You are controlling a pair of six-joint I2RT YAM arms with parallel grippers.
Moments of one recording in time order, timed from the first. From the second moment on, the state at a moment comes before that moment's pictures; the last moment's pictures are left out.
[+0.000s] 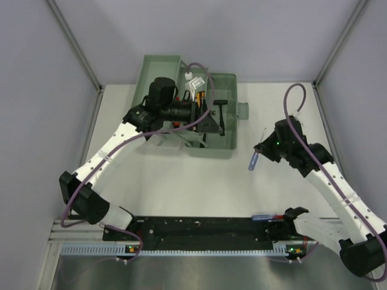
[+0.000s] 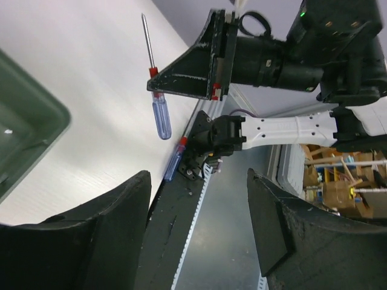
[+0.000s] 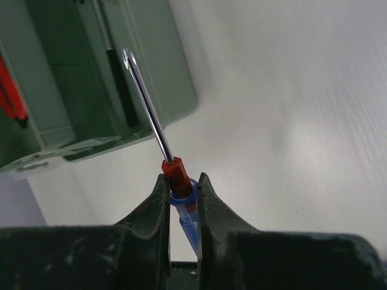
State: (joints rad) left arm -0.55 1.46 1.52 -0.47 0.84 -0.54; right arm 0.42 0.98 0.96 -0.81 0.16 0.98
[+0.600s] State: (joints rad) left arm -0.74 1.55 1.52 -0.33 0.86 -0.56; right arm 0.42 0.83 1.02 -0.38 -0.20 0.99
